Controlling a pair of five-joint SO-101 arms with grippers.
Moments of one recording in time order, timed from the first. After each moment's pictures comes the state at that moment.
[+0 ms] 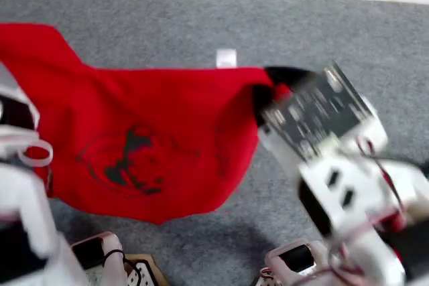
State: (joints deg) left arm -28.2 -61.2 20.3 37.8 13.6; right arm -28.0 -30.2 -36.0 92.4 30.5
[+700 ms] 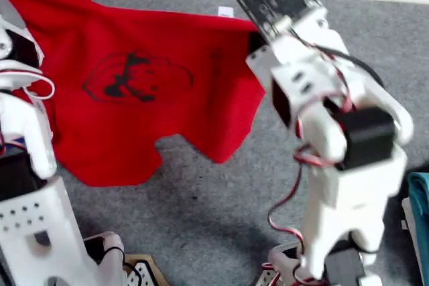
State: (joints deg) left arm -24.9 -51.1 21.6 16.0 13.6; right arm -20.6 -20.0 -37.8 87.2 30.6
